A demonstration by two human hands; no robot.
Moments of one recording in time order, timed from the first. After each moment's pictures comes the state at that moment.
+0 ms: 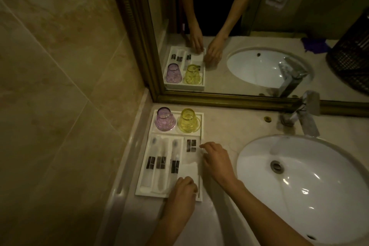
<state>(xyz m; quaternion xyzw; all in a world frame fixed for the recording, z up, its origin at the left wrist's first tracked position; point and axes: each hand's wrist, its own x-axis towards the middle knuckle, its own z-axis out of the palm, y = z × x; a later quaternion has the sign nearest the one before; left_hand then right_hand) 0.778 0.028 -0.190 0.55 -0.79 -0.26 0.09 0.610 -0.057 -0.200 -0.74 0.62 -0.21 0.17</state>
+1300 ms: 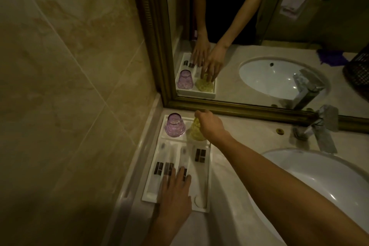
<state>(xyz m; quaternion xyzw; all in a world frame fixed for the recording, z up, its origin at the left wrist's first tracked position) 0.805 0.008 -0.169 0.62 -0.76 -0.17 -0.11 0.667 -0.196 -0.109 -0.76 0.63 -0.03 0.15</state>
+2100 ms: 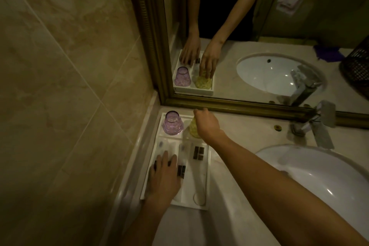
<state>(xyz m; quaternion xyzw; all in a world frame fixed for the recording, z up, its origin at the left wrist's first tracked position) 0.828 -0.037 -0.178 0.69 -0.70 -0.15 -0.07 0.676 -0.192 -0.114 -0.74 0.66 -0.03 0.13</state>
